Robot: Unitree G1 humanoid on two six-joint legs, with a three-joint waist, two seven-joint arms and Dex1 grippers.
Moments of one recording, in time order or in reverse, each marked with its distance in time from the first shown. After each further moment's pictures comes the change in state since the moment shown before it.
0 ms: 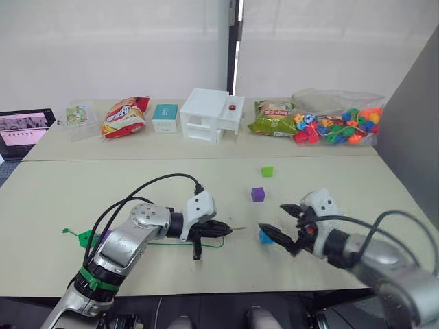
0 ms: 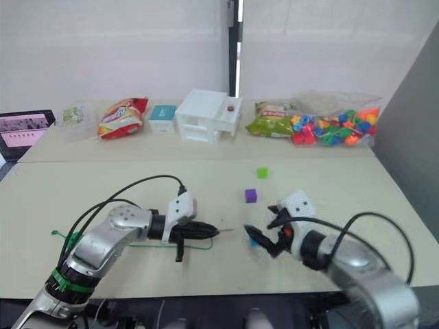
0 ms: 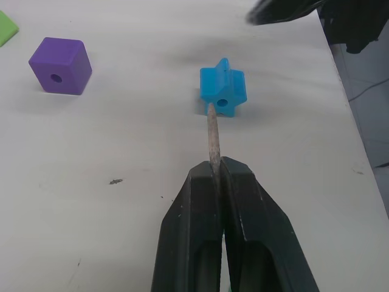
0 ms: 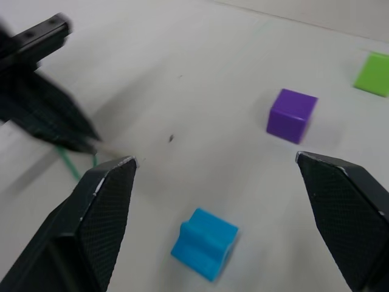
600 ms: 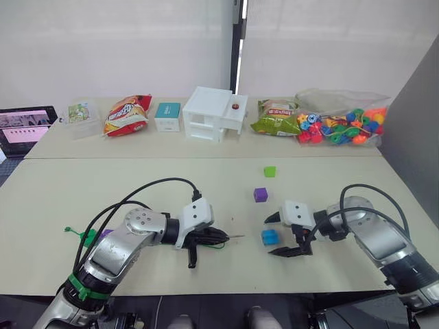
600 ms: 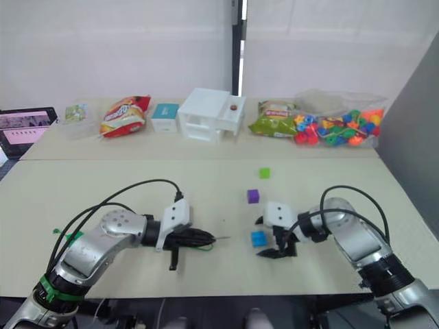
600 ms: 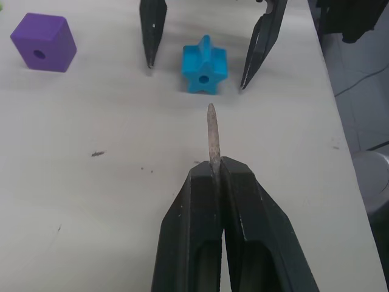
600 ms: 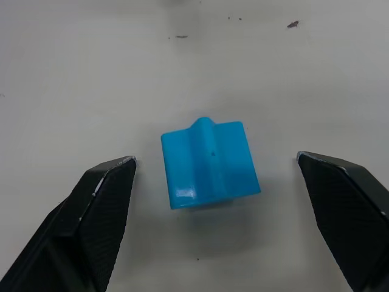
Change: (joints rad) left arm 0.049 0.073 -0.004 -0.103 -0.019 0.055 0.003; right arm -0.342 -0.168 0.533 0.755 -0.447 -0.839 0.600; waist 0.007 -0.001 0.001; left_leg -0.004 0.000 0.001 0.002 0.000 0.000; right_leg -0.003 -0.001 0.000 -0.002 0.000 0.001
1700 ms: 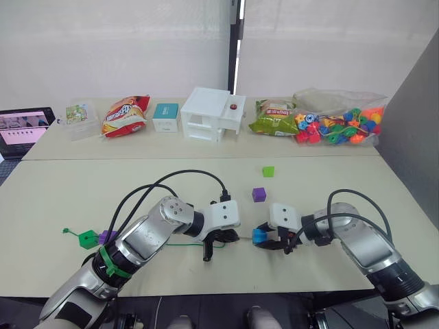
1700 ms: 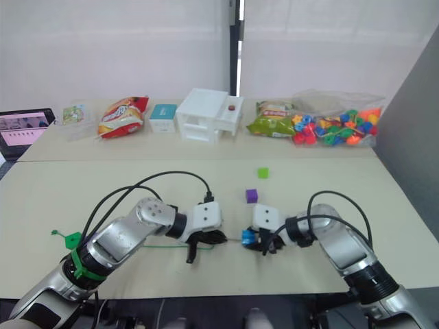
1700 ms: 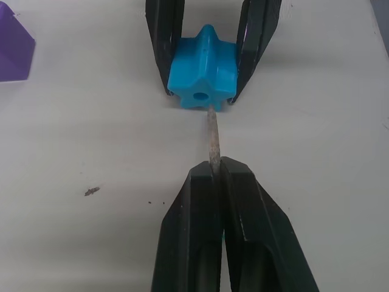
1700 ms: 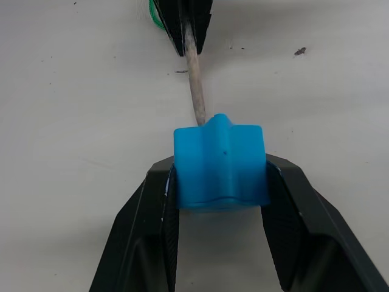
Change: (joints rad) left arm -0.244 -0.059 -0.259 0.078 0.171 0.093 0.030; right arm 0.036 0.080 -0.008 -0.155 -0.063 0.175 -0.098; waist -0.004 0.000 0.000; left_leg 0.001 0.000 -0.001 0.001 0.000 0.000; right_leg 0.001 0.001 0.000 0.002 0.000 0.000
